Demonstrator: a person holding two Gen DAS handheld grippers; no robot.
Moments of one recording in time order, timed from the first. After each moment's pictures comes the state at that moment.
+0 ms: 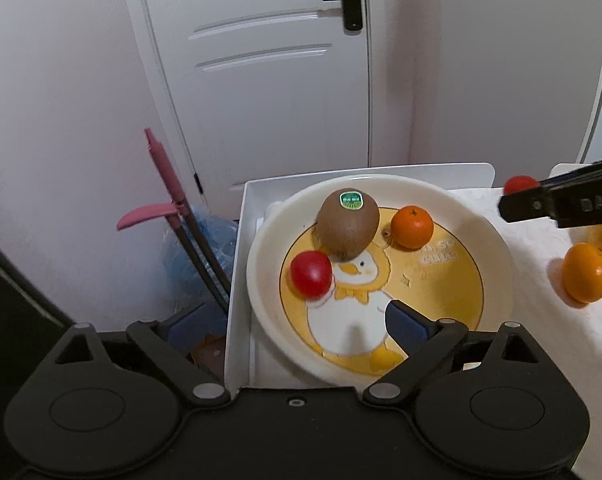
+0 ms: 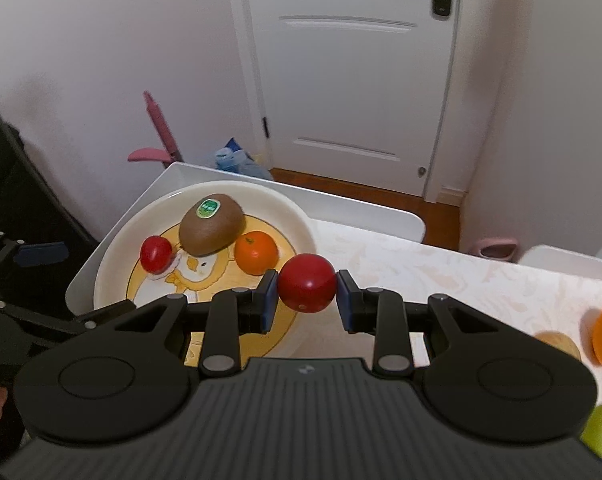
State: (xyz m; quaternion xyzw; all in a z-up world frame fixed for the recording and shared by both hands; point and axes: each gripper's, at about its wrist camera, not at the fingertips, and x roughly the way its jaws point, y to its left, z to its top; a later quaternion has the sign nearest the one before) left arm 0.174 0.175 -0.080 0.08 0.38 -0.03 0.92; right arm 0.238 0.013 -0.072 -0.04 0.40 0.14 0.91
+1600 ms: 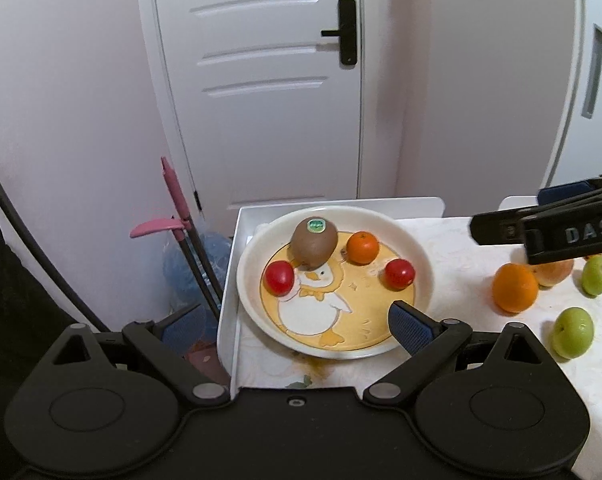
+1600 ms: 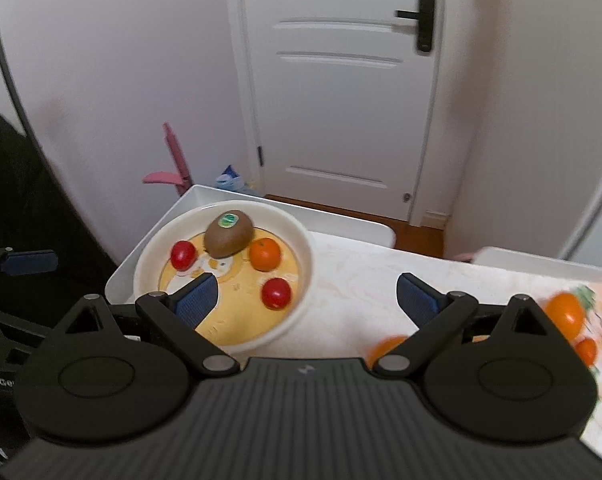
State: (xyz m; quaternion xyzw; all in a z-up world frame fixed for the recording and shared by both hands) left arm 0.107 0.156 -0.025 0.06 0.35 -0.04 0.94; right arm 0.156 -0.013 -0.015 -0.02 0.35 0.10 0.93
